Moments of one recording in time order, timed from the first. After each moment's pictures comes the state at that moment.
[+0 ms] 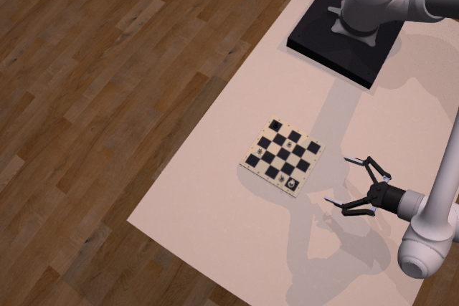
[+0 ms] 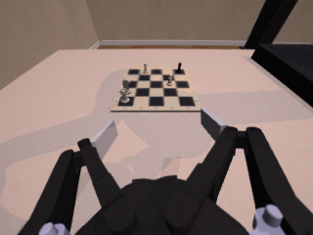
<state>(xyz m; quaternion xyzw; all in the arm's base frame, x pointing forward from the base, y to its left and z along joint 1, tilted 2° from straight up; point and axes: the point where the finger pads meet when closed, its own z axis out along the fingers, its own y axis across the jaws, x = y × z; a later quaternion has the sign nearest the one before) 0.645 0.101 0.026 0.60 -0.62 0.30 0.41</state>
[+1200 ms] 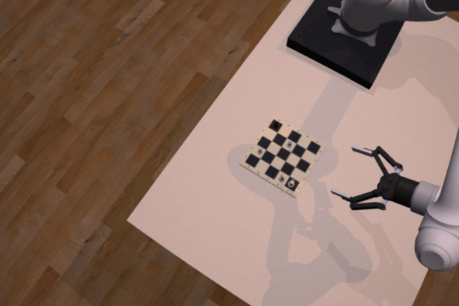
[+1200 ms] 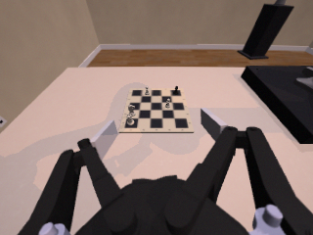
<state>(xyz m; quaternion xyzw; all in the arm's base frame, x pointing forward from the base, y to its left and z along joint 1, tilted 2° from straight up) 0.643 0.098 0.113 0.60 -0.62 0.30 0.41</state>
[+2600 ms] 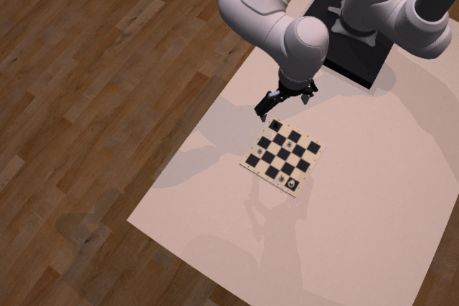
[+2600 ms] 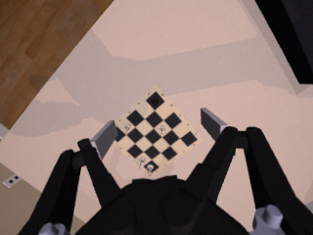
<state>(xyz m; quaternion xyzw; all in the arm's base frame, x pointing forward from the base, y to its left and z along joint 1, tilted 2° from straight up) 0.529 -0.142 0.115 0.40 -0.92 0.00 0.02</state>
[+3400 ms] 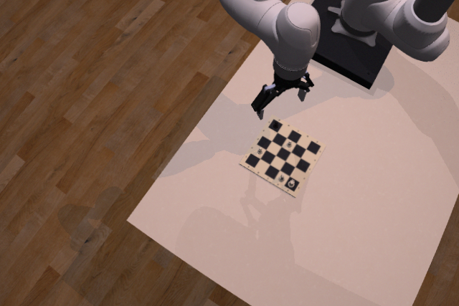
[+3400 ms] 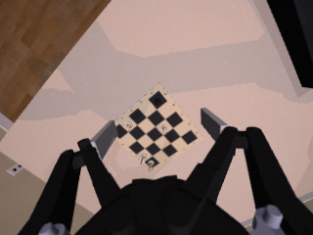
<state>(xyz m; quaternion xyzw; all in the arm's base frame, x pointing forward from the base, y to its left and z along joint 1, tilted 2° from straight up) 0.525 -0.154 0.117 0.41 -0.91 -0.01 -0.02</state>
